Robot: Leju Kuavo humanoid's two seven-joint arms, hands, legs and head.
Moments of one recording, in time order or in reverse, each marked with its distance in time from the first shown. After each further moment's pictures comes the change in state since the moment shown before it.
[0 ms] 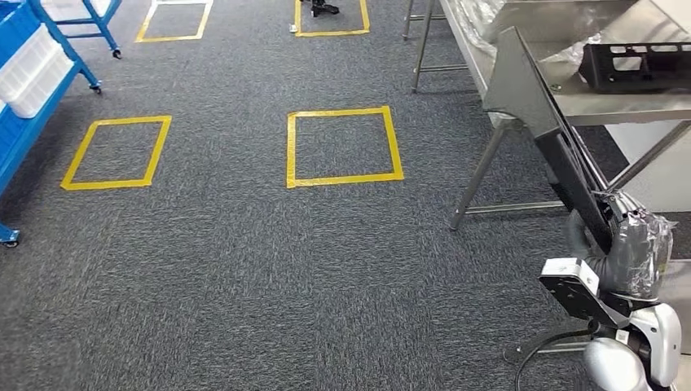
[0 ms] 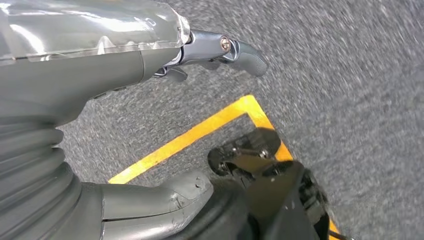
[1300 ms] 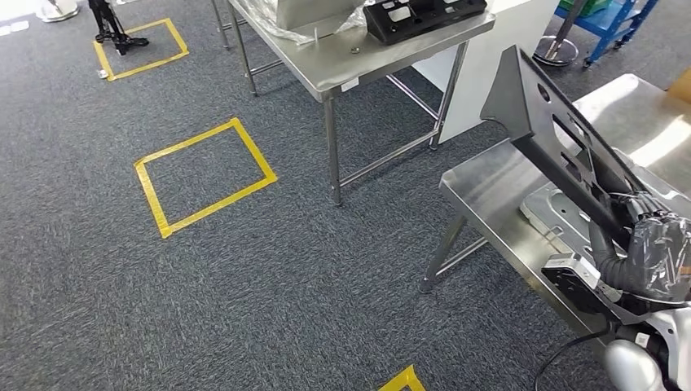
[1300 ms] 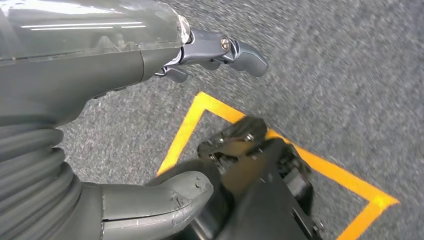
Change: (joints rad) left arm -0.008 -0.004 -0.015 0.000 0.030 -0.003 -0.007; right arm 0.010 -0.047 -0.065 0.023 0.183 0.005 0.070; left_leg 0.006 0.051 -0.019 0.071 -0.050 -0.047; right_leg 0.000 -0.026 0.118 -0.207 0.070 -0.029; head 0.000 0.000
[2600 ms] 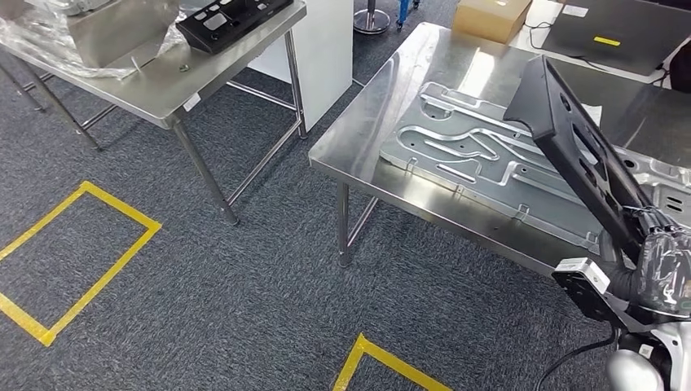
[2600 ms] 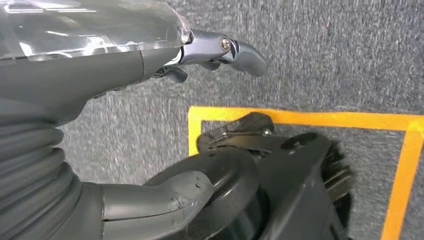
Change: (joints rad) left arm 0.009 -0.008 -0.019 0.000 0.021 0.000 0.046; right arm 0.051 0.023 -0.051 0.031 0.008 -0.037 0.004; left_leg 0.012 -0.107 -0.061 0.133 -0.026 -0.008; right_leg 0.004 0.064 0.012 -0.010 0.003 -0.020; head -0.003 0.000
